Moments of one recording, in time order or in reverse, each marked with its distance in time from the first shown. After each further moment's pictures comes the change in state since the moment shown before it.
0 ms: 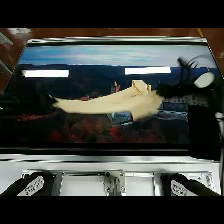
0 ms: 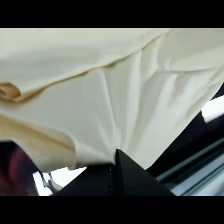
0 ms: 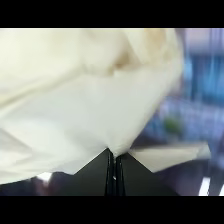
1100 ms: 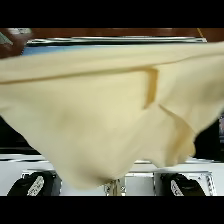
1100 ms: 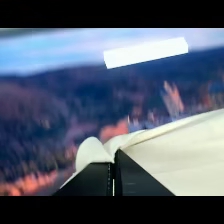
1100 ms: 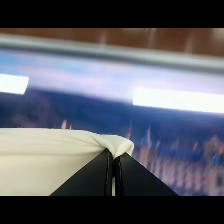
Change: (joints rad) left arm 0.000 0.300 0.573 0.454 -0.247 -0.257; right arm 0.002 0.496 0.420 -0.311 0.279 0.060
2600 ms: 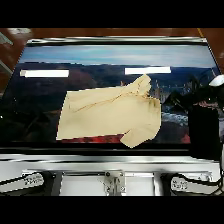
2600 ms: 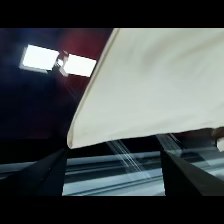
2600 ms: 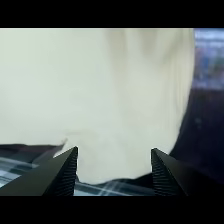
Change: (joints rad) left arm 0.283 -0.621 -0.729 -0.169 0.080 0.015; right arm -0.267 -0.701 -0.463 0.375 0.102 -0.016
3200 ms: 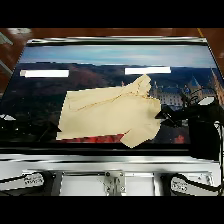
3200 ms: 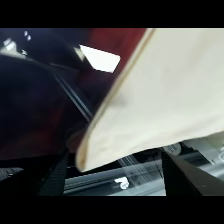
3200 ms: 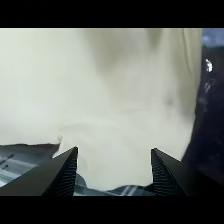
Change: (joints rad) left arm -0.041 -0.046 -0.206 -0.066 0.188 0.108; right arm 0.013 0.058 -0.288 0.128 -0.185 -0.032
